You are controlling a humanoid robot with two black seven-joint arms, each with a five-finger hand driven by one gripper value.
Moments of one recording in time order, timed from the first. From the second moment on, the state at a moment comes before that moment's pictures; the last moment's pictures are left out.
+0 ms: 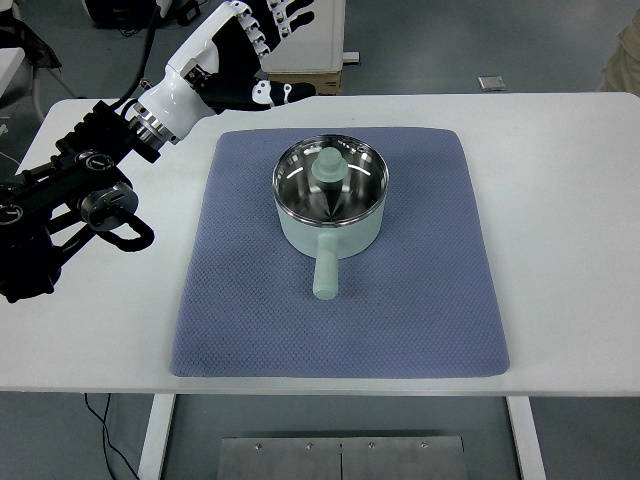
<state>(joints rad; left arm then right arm) -1.00 0.44 -0.47 -1.14 0.51 -0.21 -0.61 0.03 0.00 0.56 0.08 -0.45 -0.03 0.05</state>
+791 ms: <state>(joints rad) -1.08 0.45 -0.42 -1.28 0.74 -0.29 -0.61 0.03 0.00 0.56 0.08 -0.45 -0.03 0.05</state>
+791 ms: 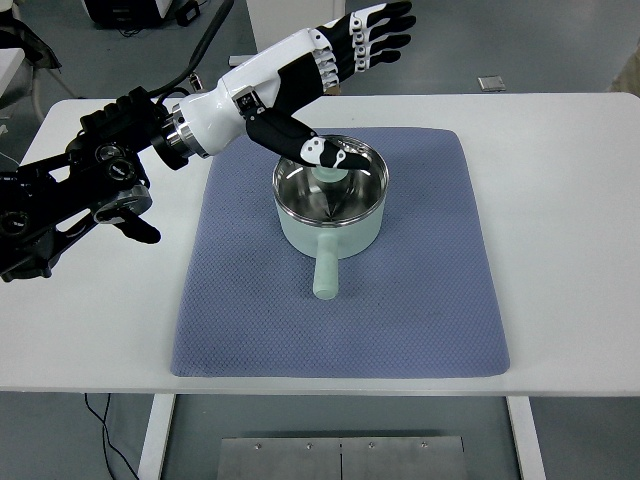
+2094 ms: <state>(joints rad) -1.18 0.43 -0.30 -1.31 1.15 -0.39 -0.61 0.03 0.00 0.56 0.08 -0.45 -0.03 0.05</state>
